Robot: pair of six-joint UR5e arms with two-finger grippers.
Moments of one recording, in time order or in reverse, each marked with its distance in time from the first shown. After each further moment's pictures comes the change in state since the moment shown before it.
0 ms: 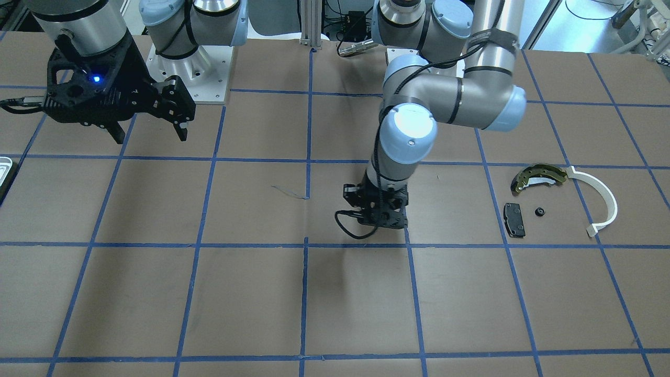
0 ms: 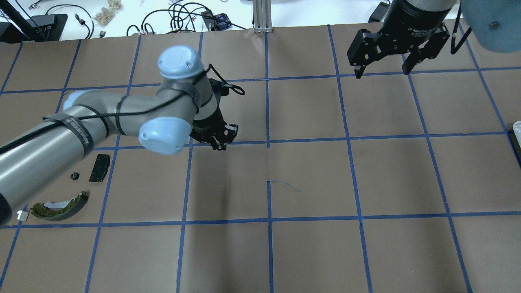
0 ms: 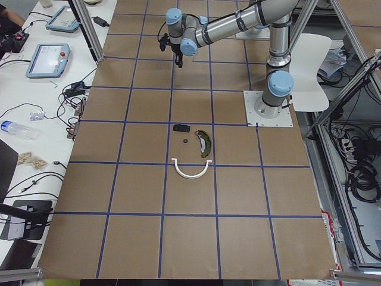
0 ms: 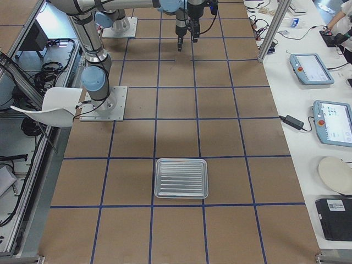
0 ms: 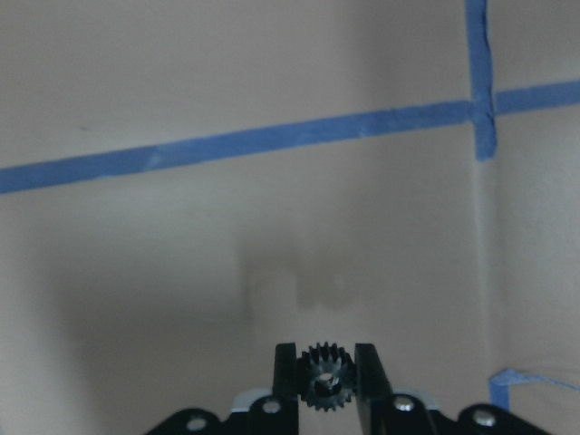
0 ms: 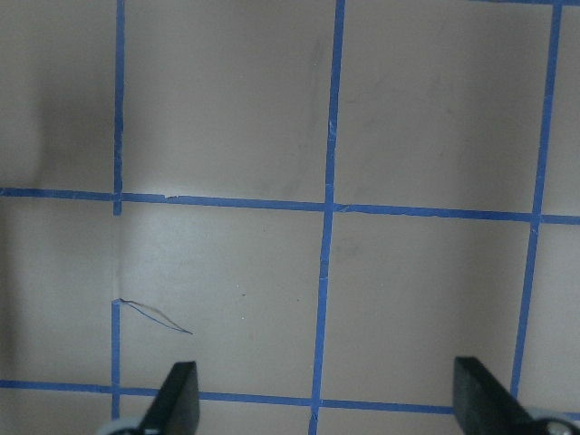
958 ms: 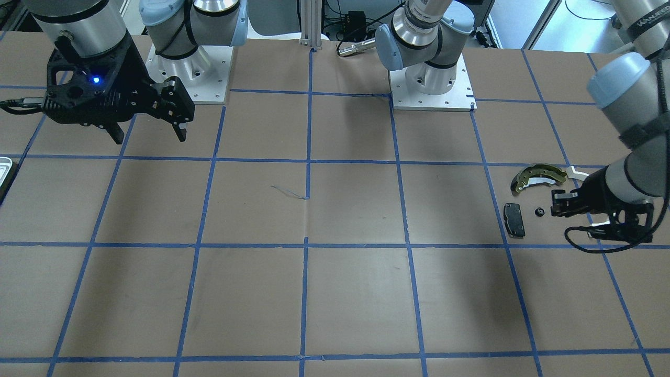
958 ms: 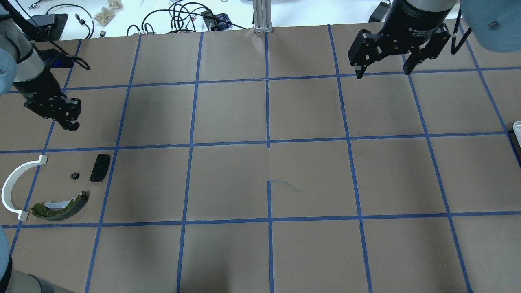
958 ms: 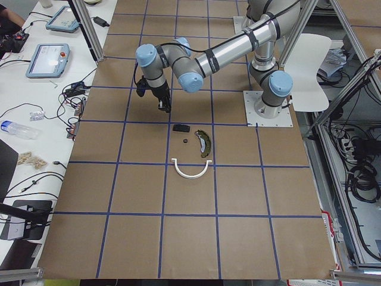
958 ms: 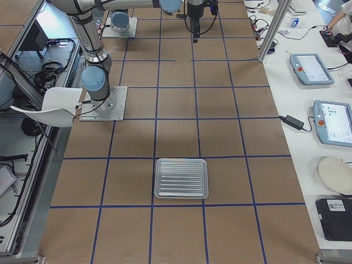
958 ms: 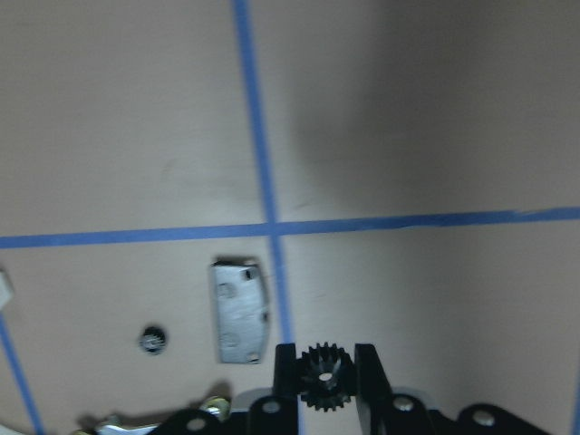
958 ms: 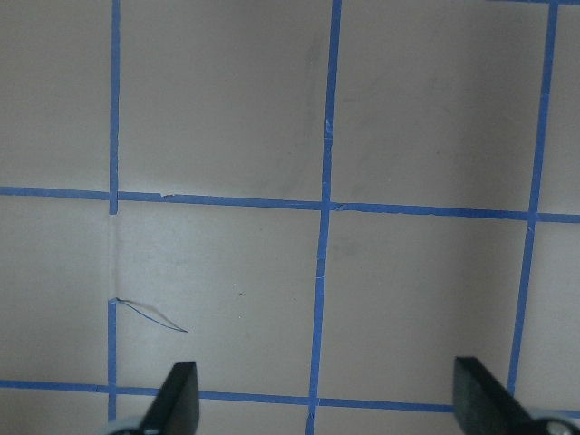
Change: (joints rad) left arm 0.604 -0.009 0.166 -0.224 0.185 0.580; right arm 0.000 0.000 0.002 0.001 -0.003 0.001
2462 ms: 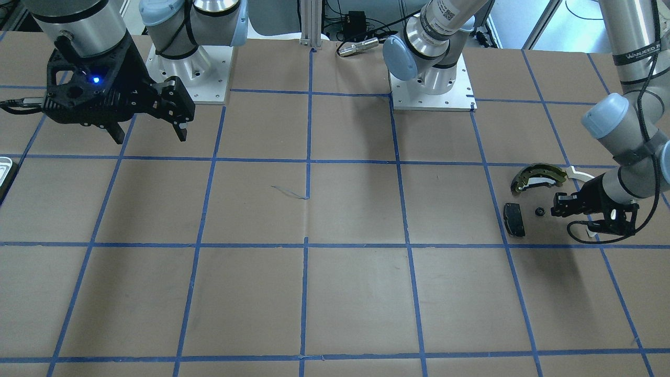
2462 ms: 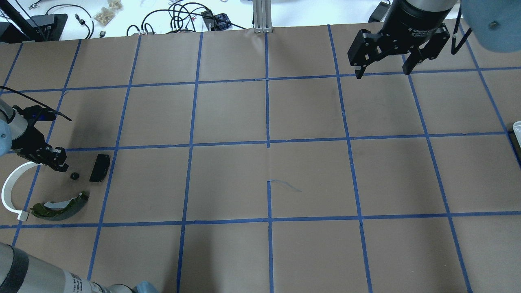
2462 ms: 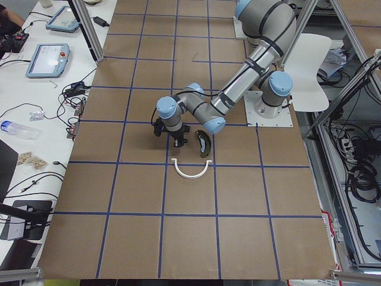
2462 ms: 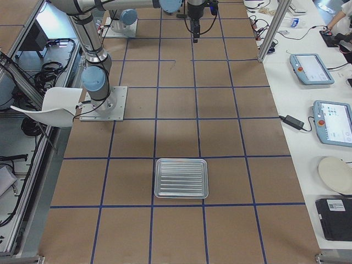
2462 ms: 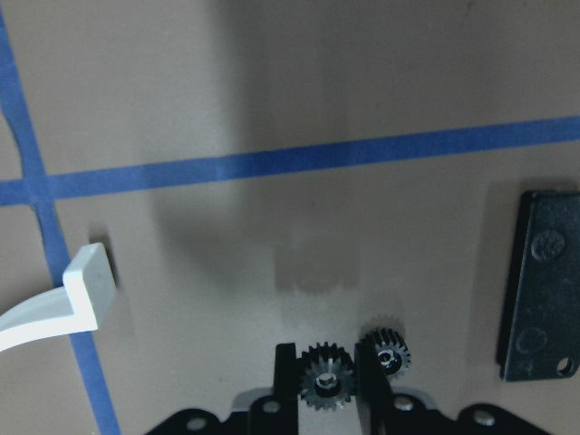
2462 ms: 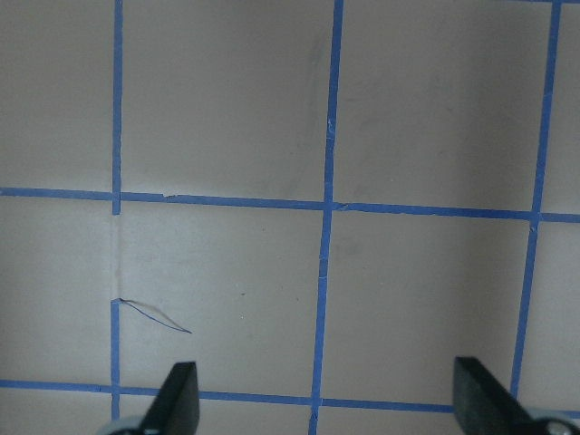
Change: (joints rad) left arm 0.193 -0.088 -0.246 0.334 -0.047 0.206; right arm -0.001 0.000 0.000 0.000 0.005 0.000
